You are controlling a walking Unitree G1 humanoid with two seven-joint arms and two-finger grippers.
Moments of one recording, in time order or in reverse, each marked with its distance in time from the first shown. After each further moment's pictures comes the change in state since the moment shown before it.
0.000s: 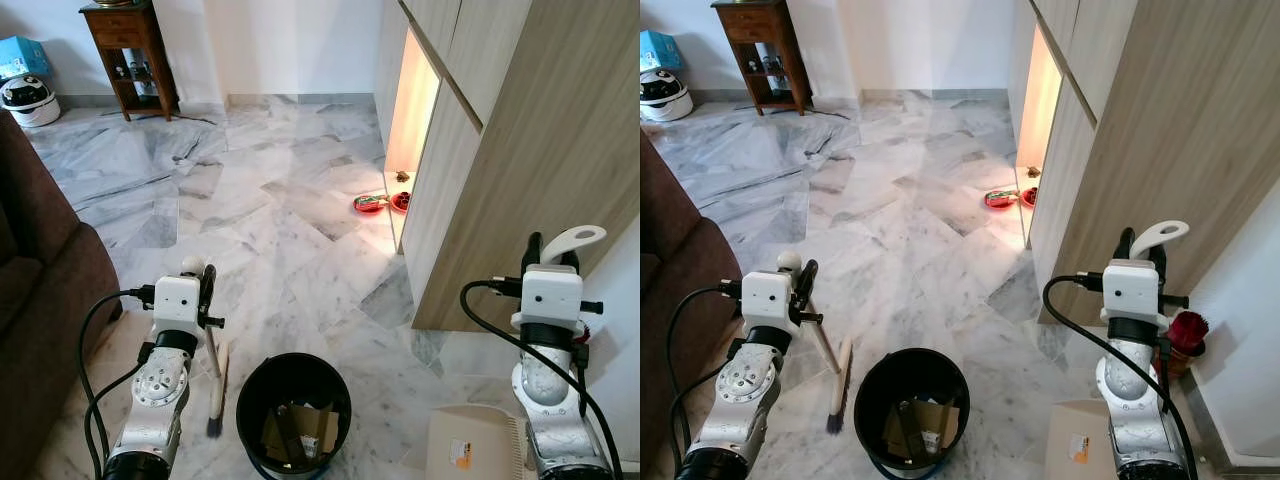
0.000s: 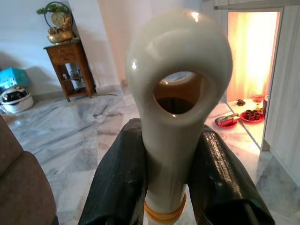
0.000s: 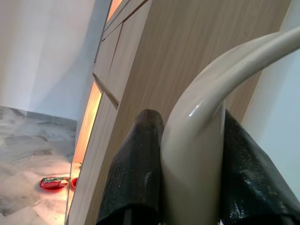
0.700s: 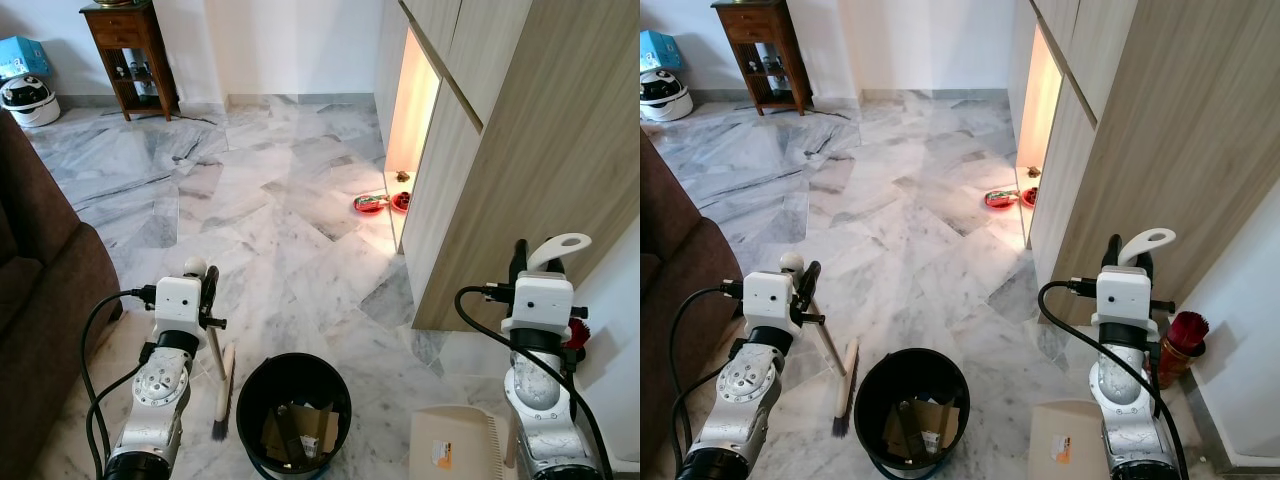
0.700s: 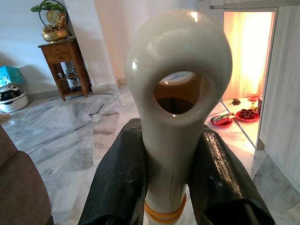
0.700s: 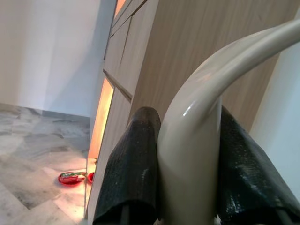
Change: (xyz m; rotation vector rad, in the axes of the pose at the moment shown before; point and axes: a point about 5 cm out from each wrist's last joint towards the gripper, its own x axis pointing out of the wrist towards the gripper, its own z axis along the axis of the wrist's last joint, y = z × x) left arm 0.000 -0.002 0.000 -0.005 0.000 -0.016; right arm -0.004 0.011 -0.004 0.060 0.013 0.054
